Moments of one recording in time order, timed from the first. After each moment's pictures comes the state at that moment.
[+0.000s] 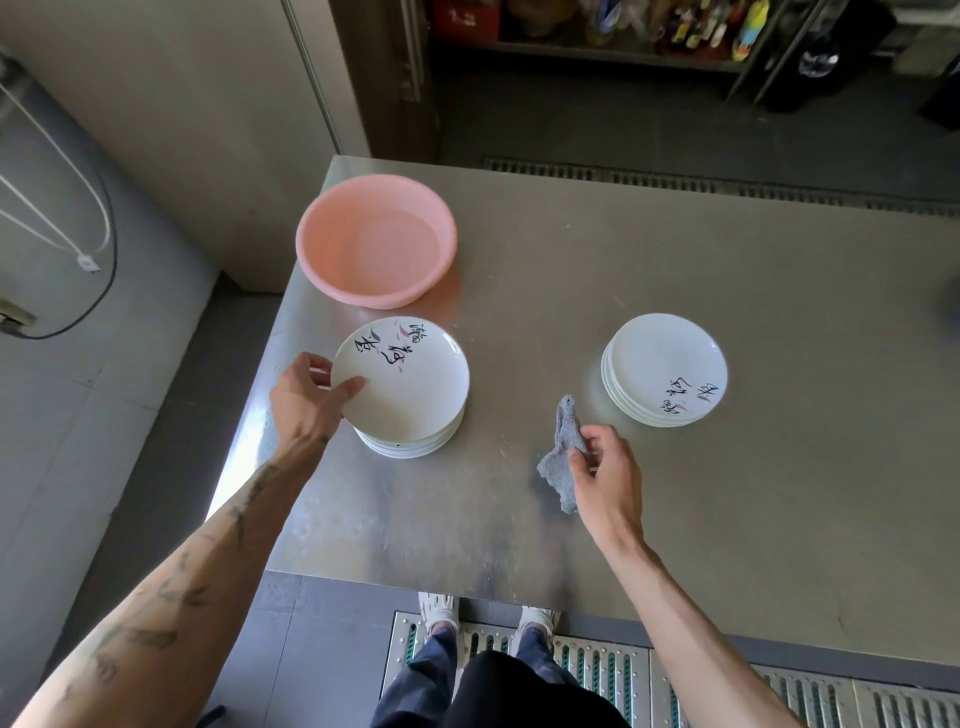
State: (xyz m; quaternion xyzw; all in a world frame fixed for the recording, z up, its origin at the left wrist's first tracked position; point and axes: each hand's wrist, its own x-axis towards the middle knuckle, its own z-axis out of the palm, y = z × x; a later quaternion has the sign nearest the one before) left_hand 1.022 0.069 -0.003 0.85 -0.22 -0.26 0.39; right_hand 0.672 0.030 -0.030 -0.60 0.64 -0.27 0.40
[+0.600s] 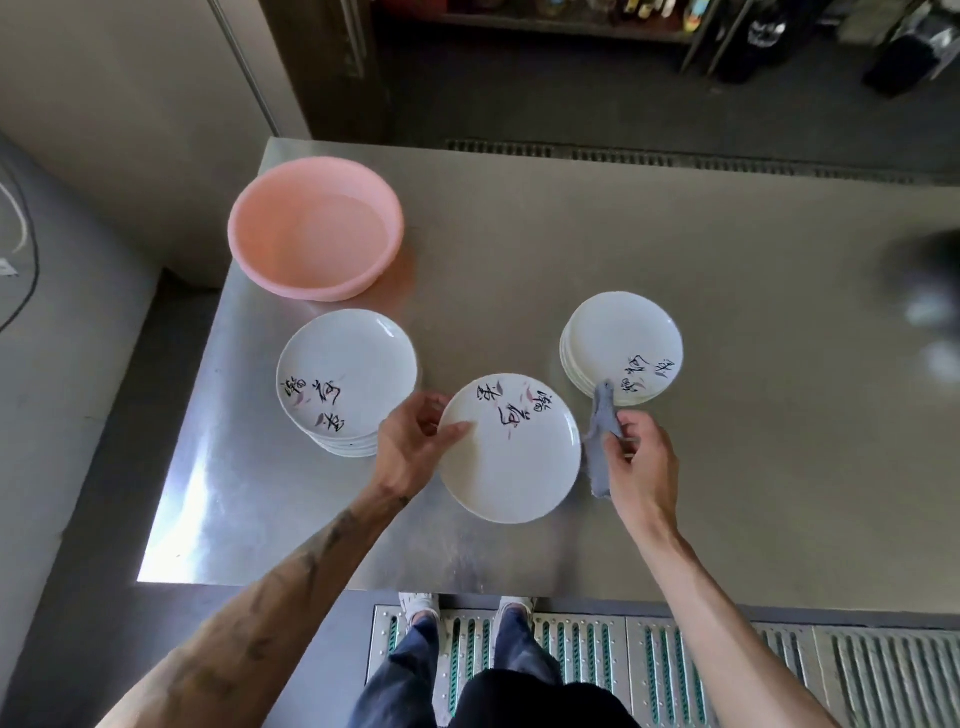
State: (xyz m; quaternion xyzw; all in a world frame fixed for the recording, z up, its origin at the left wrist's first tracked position) left_hand 0.876 0.059 -0.046 0.71 -0.38 -0.43 0.41; right_hand 0.598 0.011 -0.026 -0.57 0.68 -0.30 0.36
